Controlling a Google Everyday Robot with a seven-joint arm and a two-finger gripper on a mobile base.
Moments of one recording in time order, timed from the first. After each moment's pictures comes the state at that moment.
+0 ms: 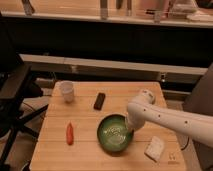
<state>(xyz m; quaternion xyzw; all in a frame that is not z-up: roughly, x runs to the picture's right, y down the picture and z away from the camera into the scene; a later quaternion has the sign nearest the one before) 0.159 0.229 0.782 -0.22 -0.24 -0.69 0.65</state>
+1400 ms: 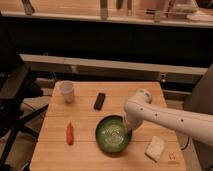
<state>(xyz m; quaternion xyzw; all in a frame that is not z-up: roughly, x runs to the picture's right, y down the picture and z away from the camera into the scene) 0.153 0.227 0.790 -0.21 -0.25 -0.71 0.62</state>
